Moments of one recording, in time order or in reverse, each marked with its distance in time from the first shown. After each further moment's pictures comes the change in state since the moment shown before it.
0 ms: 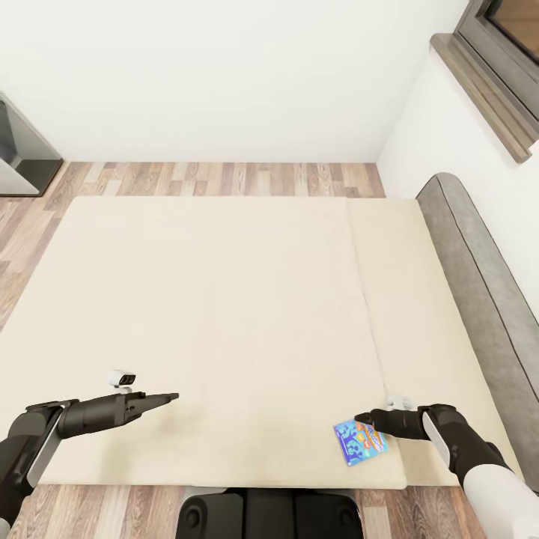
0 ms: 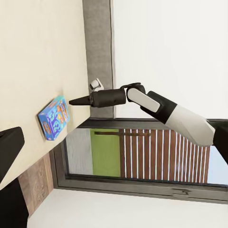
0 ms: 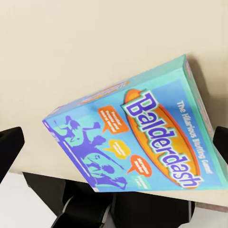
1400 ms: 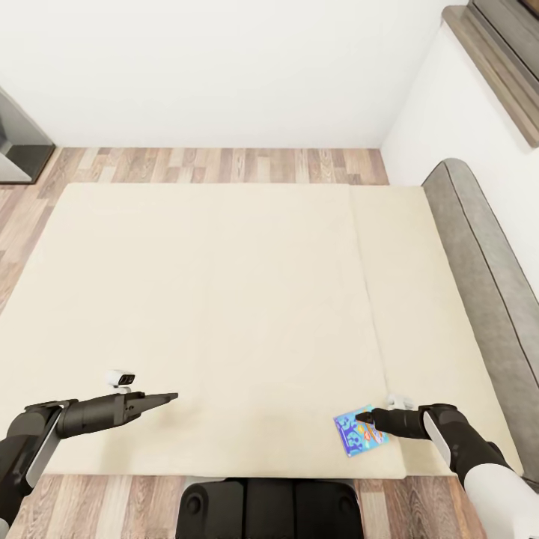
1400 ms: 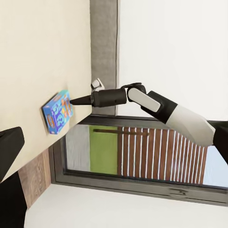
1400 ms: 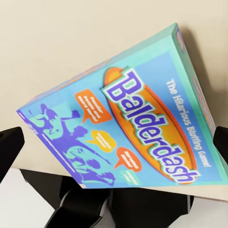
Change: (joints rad) left arm 0.000 0.003 0.002 0.000 0.001 0.000 0.000; right arm -0.002 -0.002 -0.003 0.000 0.000 0.000 -0.002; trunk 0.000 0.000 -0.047
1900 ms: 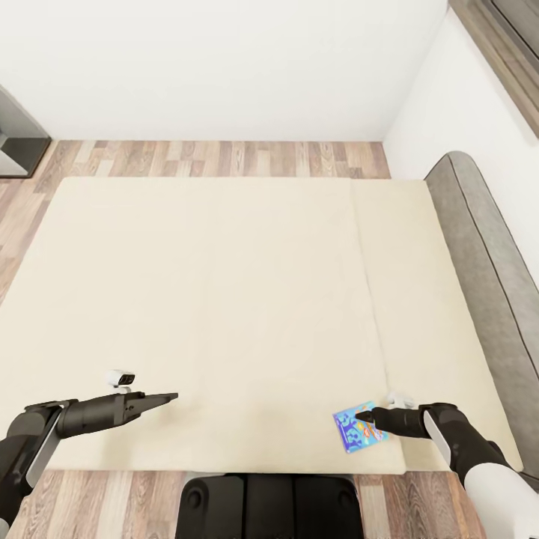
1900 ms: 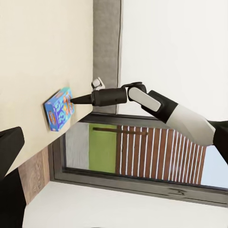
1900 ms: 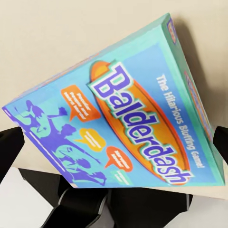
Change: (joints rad) left arm 0.000 0.000 0.000 0.000 -0.001 0.000 0.000; right arm -0.001 -0.001 0.000 -0.005 0.000 0.000 0.000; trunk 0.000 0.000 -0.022
